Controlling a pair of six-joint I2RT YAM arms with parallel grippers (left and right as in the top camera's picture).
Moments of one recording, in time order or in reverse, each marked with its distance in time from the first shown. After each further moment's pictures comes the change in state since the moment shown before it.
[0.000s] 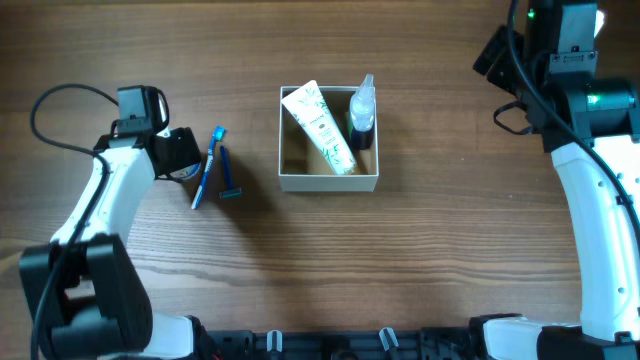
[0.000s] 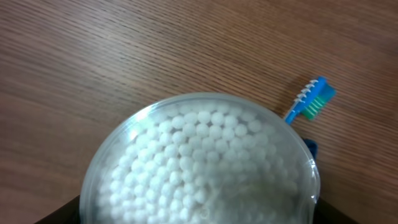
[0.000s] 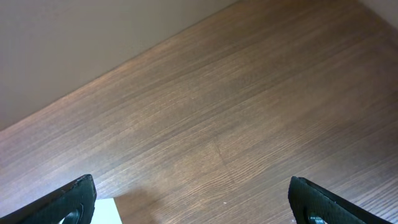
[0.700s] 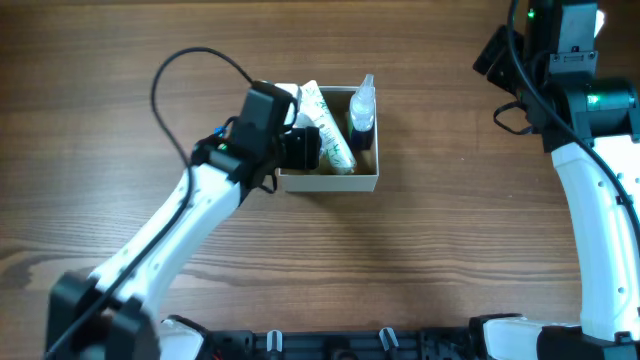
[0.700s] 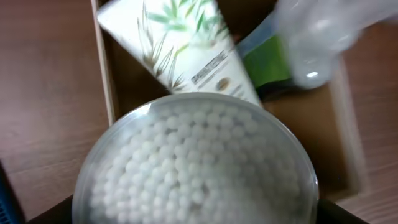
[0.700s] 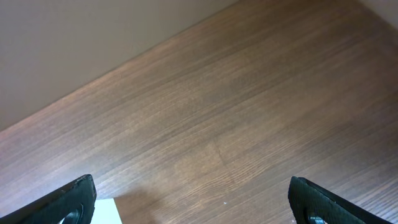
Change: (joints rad) left arm -0.588 -0.102 0.093 0.013 0.130 -0.127; right arm 0.000 0.000 0.000 0.001 0.000 0.000
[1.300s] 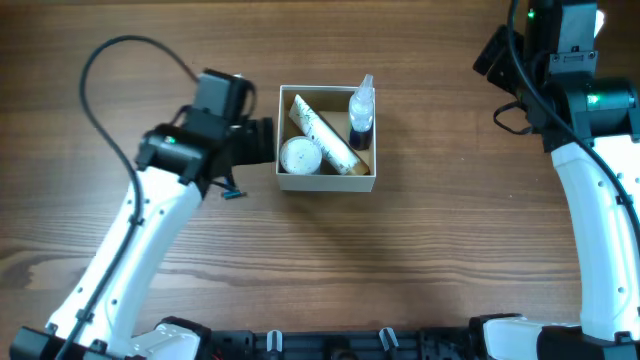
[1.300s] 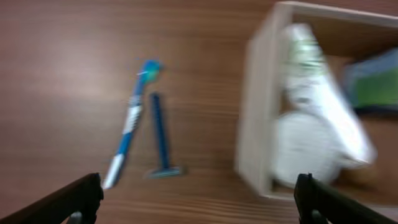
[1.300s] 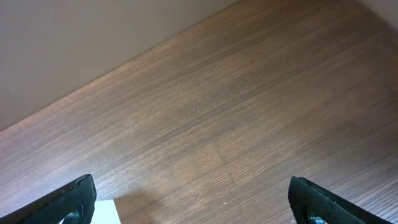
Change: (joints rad) left arm 0.151 -0.125 0.151 -0.388 -0.223 -0.009; right arm 0.000 0.000 0.000 0.000 0.000 0.000
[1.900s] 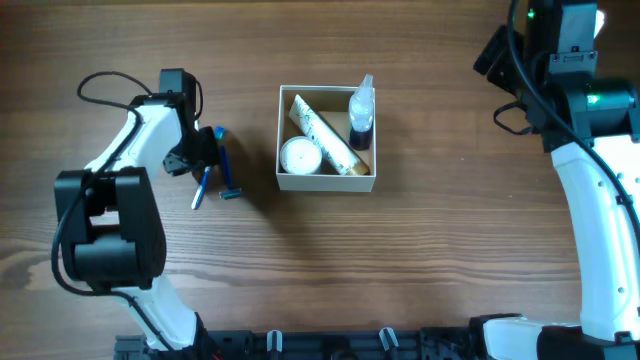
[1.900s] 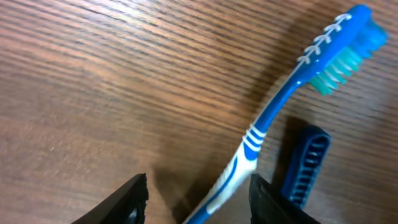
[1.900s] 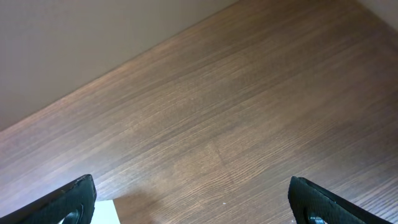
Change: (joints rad) left arm 0.330 0.537 0.002 0.116 0.085 0.086; right arm 0.000 0.000 0.000 0.000 0.003 0.000
